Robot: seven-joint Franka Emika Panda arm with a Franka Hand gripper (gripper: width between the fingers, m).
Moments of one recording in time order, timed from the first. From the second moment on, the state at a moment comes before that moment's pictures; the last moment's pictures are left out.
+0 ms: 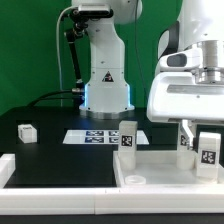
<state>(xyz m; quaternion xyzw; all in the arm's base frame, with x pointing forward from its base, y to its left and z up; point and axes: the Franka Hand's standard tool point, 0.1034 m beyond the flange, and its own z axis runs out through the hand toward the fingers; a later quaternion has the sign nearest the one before) 0.614 0.128 0.074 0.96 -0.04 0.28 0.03</state>
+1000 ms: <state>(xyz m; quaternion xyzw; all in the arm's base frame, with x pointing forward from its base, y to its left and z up) 0.614 0.113 0.091 0.97 -0.08 0.22 0.01</state>
